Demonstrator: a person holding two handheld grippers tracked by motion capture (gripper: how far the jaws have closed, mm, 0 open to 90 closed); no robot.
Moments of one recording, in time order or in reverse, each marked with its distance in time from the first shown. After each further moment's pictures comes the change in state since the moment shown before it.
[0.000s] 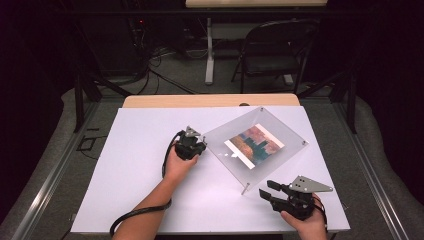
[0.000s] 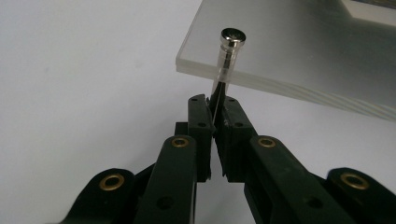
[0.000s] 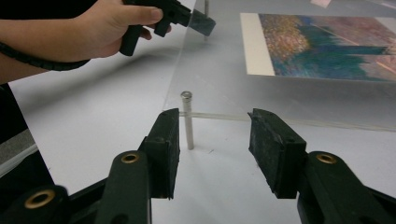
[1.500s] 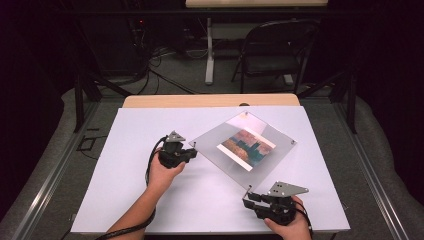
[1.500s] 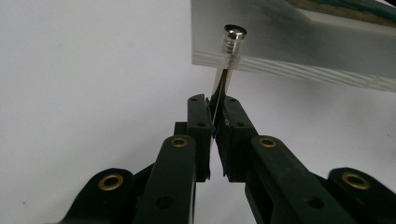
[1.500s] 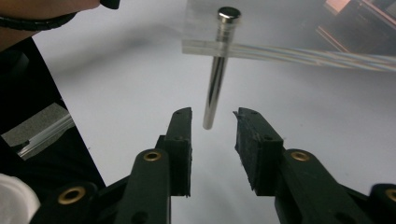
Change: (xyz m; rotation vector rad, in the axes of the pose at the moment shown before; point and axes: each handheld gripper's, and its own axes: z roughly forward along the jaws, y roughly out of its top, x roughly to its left) left arm -0.006 -0.009 -0.063 -0.014 -0.092 -0.049; right arm 0.032 -0.007 0.033 0.111 0.109 -0.003
